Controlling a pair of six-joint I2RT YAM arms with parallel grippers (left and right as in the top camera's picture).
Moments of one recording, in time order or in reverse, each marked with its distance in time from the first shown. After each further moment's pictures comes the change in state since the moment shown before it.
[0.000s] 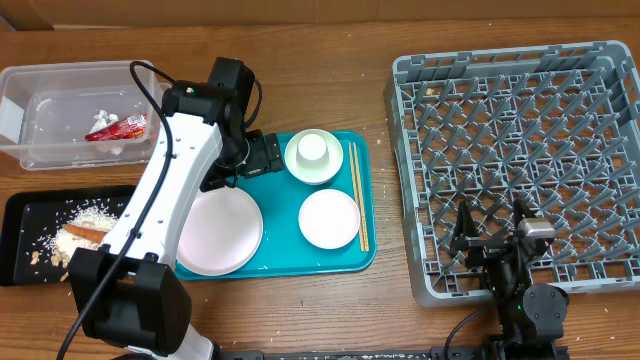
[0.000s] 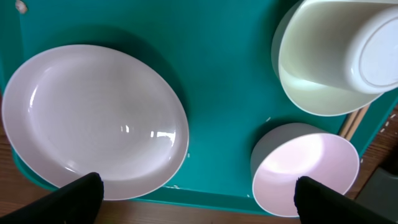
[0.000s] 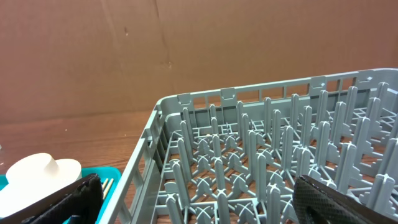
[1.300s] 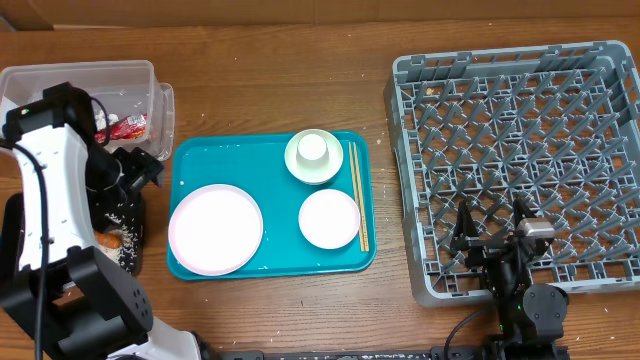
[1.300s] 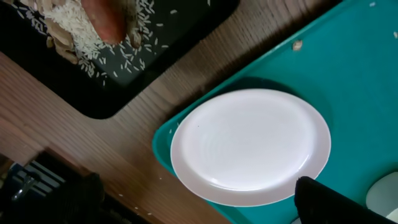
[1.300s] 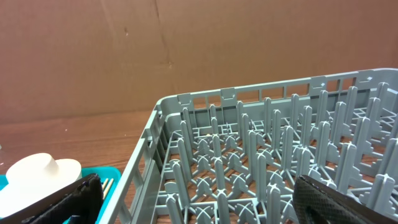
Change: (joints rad) left arm 0.604 0.000 -0.005 -0.150 -0.036 -0.067; right arm 0.000 0.000 0.000 0.000 0.000 0.000
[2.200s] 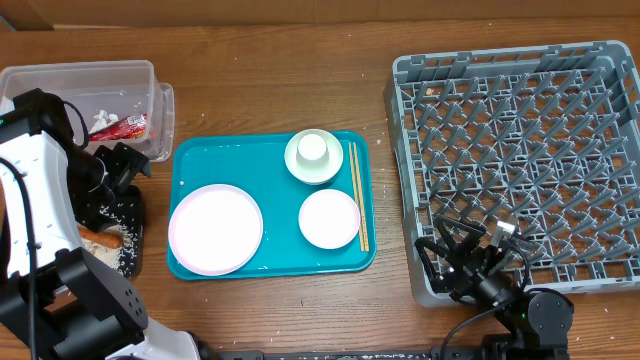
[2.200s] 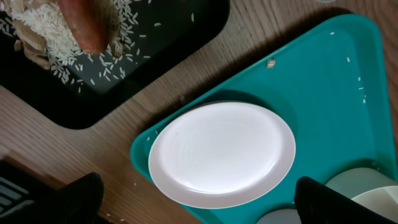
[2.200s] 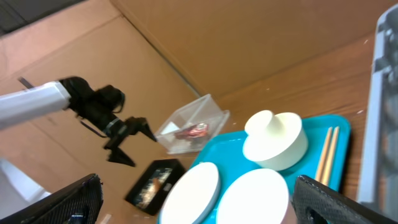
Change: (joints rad) left arm 0.085 0.000 0.000 0.059 0.115 -0.002; right arm 0.000 0.000 0.000 0.134 -0.691 0.659
